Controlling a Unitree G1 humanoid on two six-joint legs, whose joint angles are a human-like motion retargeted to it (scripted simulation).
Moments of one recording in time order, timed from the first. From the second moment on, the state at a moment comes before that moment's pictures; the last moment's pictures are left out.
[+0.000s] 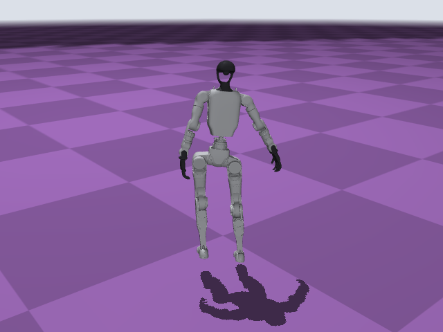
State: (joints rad) left arm 0.24 0.26 -0.05 1.24 -0.04 0.08 -0.29; right arm 0.05 -0.59 -0.13 1.29 -0.20 0.08 0.13; waist 0.10 -0.07 0.08; left_leg -0.17 -0.15 0.11 0.52 -0.31 0.07; right_leg -0.02 -0.22 0.00 0.06 0.05 0.18
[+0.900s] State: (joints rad) left arm 0.15 0.39 0.03 1.33 -0.11 0.08 -0.26; right arm -0.09 -0.44 0.04 0.84 -0.34 0.01 0.08; waist 0.32 0.24 0.03; left_leg -0.11 -0.05 0.25 0.03 -0.17 -0.04; right_leg -0.18 -0.04 -0.10 0.98 0.02 0.03
